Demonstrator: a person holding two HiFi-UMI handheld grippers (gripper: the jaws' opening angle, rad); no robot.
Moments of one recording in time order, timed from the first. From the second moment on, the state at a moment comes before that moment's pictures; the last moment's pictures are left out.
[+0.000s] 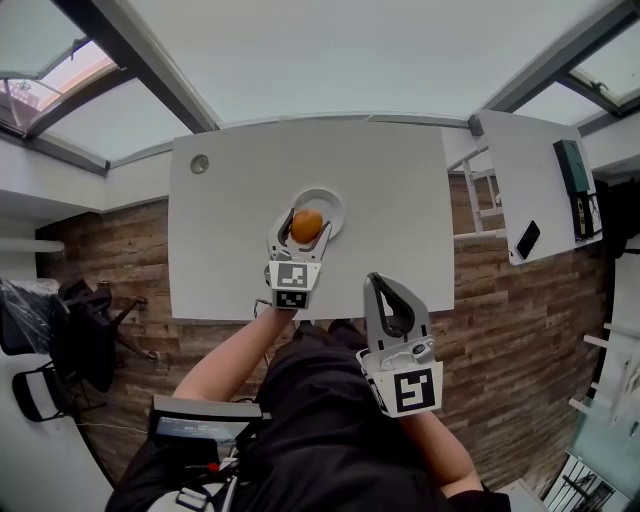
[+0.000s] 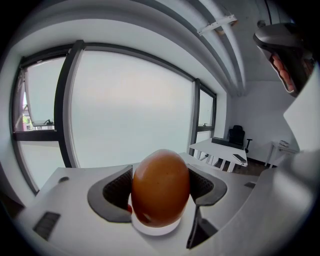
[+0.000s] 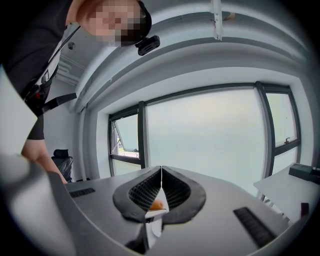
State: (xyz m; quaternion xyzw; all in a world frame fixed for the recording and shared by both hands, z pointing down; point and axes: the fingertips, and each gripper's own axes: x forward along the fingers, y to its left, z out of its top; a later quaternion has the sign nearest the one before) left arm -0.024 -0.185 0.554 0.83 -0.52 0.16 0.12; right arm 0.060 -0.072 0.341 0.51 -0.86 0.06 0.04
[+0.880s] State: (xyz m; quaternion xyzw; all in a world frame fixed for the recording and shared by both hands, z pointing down) left arm -0.025 -0.199 0.602 0.83 -0.50 0.21 0.14; right arm 0.073 -0.079 0.352 0.52 -0.85 0.07 0.05
